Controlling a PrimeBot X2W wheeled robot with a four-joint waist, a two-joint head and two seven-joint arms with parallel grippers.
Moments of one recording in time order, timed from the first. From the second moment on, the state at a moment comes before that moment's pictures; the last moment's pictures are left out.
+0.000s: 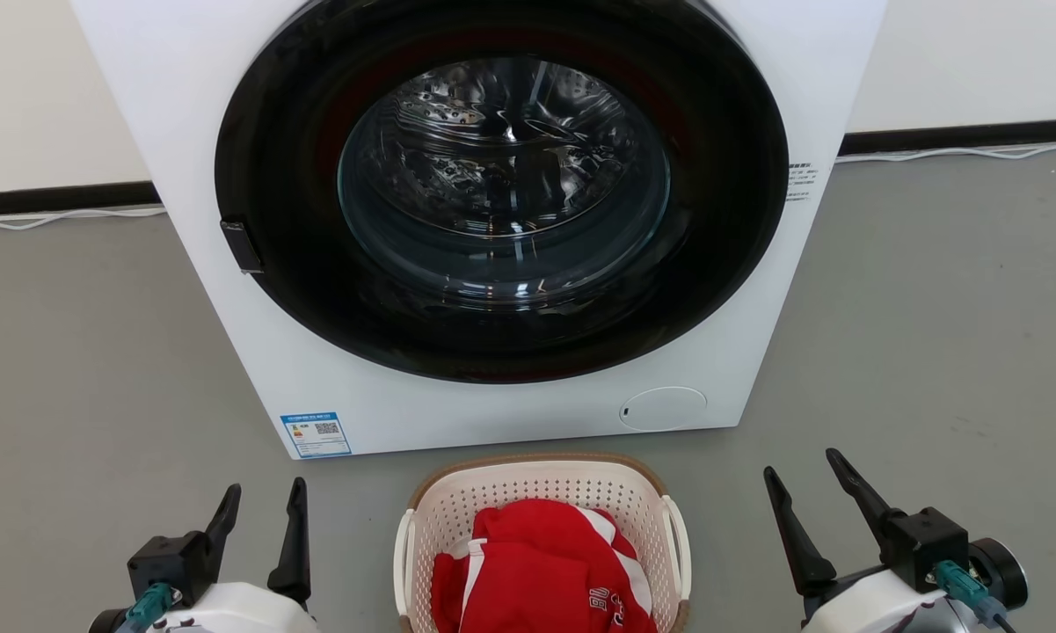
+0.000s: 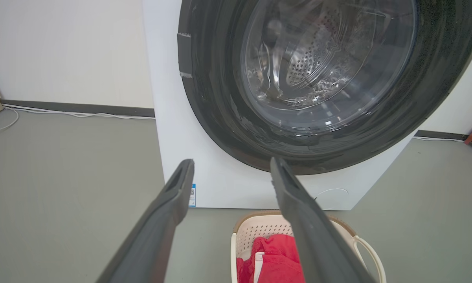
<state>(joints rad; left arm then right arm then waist) -0.04 0.05 0.09 0.38 -0.17 -0.12 -0.25 -0.07 -0.15 0.11 0.37 0.07 0.12 -0.25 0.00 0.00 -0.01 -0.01</state>
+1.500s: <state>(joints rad) -0.79 0.07 -0.31 1.11 -0.37 -0.12 -0.10 -0.74 -0.13 0.31 1.01 0.27 0.12 -0.09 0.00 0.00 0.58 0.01</state>
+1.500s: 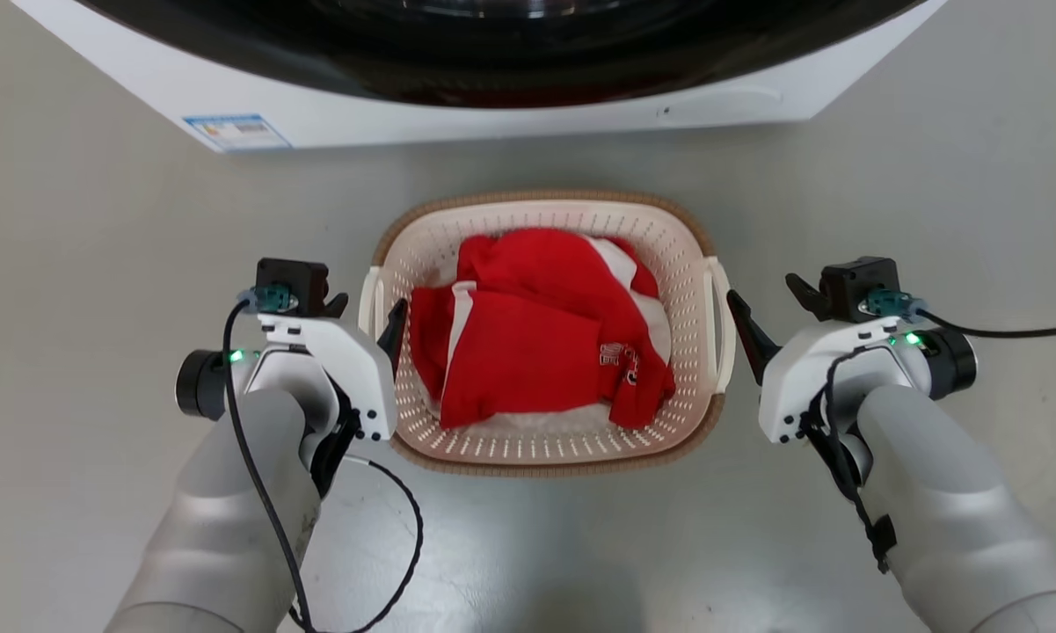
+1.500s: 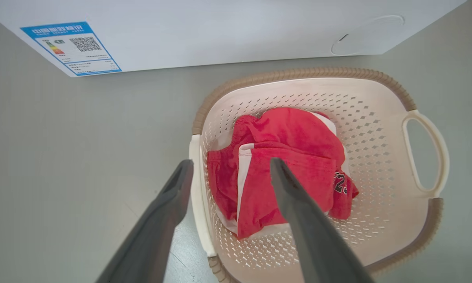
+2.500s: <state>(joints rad) -0.99 0.09 -0.42 1.26 -0.43 -0.12 -0.08 -0.92 -0.09 0.41 1.20 0.39 0.12 -0.16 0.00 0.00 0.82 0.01</state>
